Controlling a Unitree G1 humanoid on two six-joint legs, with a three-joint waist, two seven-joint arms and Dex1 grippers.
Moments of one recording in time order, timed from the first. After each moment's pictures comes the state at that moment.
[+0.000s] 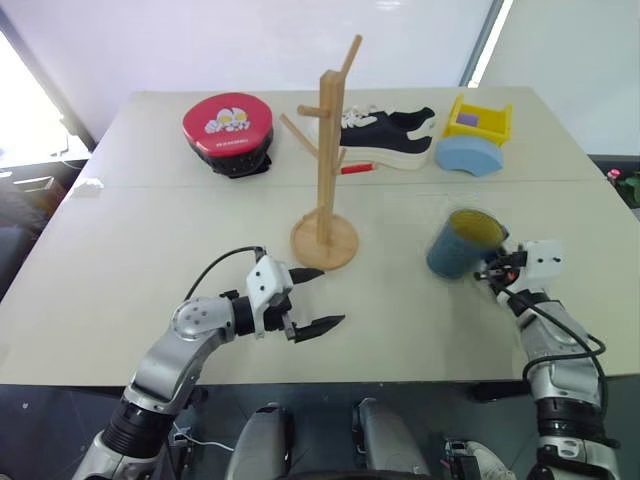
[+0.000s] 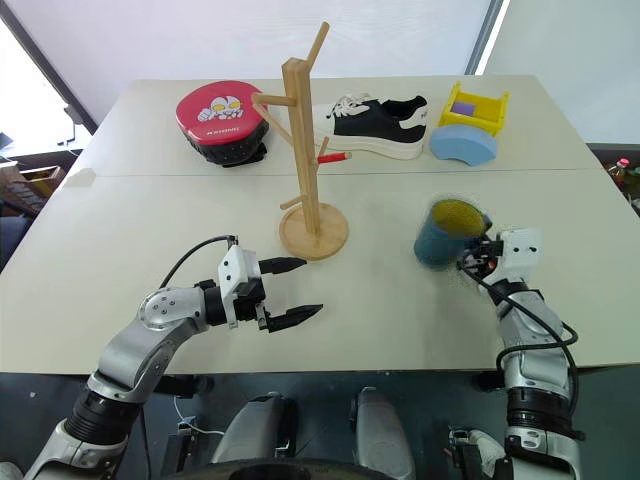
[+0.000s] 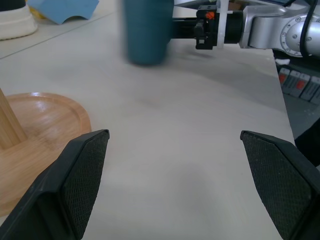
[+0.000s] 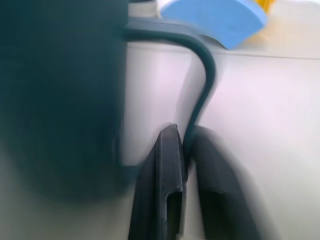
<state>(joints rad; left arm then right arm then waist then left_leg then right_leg) -0.15 0.45 -0.21 -0.33 -0.34 0.34 -0.85 -0.16 -0.41 -0.32 0.21 0.29 0.04 0.41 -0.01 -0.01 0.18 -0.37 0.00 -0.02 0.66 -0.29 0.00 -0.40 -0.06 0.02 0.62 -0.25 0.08</state>
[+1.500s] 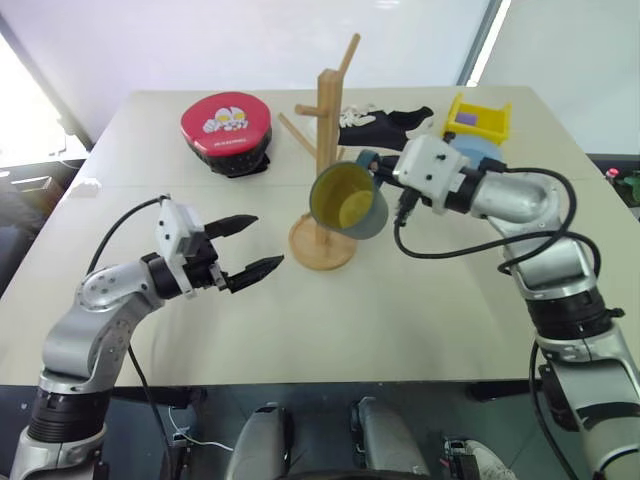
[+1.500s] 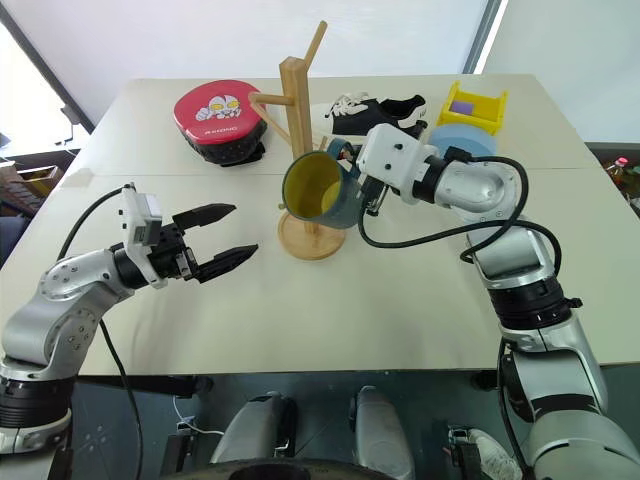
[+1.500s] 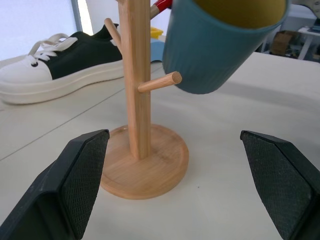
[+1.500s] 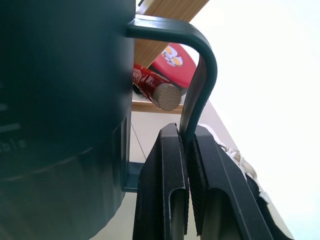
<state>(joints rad) -0.20 0.63 0.14 -0.36 -0.60 0.43 -0.87 -0.72 -0.64 0.18 -0.07 -0.01 0.19 0.77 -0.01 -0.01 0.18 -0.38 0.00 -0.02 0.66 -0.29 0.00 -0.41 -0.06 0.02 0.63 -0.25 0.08</state>
